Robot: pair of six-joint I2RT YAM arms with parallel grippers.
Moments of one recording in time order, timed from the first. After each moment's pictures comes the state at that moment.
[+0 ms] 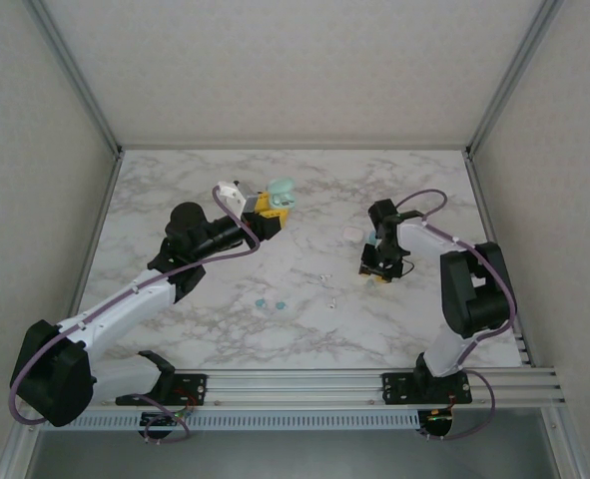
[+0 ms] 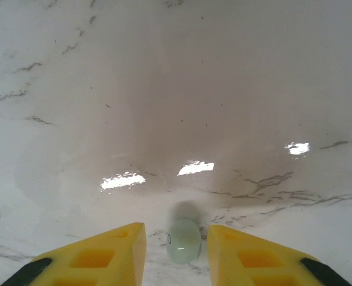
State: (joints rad) left arm -0.57 1.19 0.76 0.48 0.54 -0.13; right arm 0.33 1.71 1.05 -0.85 -0.12 0.55
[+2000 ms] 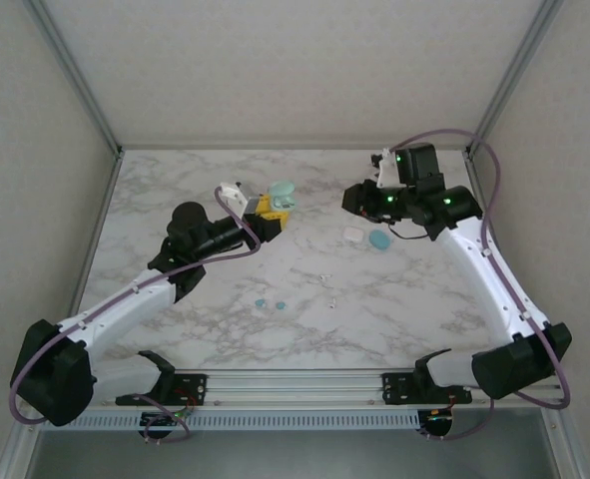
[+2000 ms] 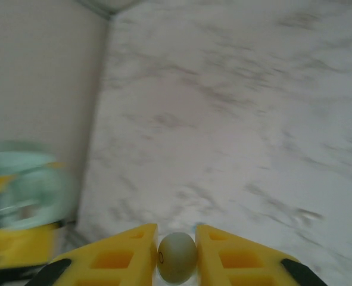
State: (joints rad) left arm -0.57 1.20 0.76 0.46 0.56 -0.13; right arm 0.40 1.33 1.48 -0.84 -0.52 0.57
